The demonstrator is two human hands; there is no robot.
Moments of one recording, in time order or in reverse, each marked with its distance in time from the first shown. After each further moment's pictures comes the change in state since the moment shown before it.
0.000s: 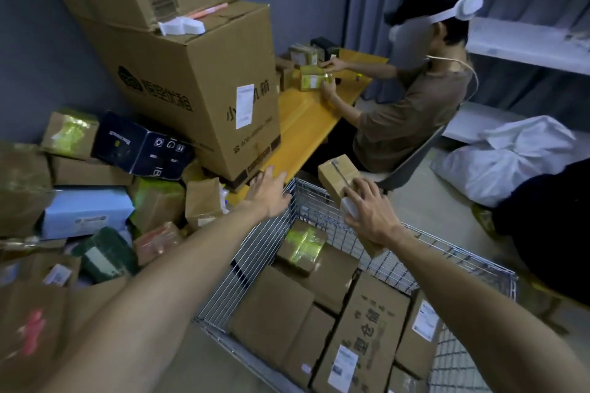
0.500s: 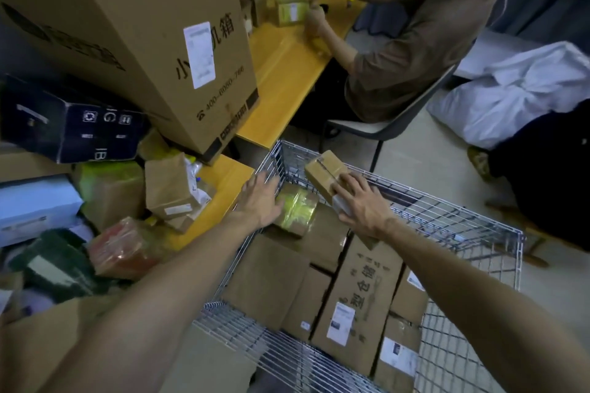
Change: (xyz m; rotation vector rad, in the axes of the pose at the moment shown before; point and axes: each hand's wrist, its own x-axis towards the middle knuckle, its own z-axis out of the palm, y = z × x) left_hand 0.070 -0.027 0.111 0.001 -0.171 0.038; right_hand 0.029 0.034 0.097 -0.040 -0.272 -0.035
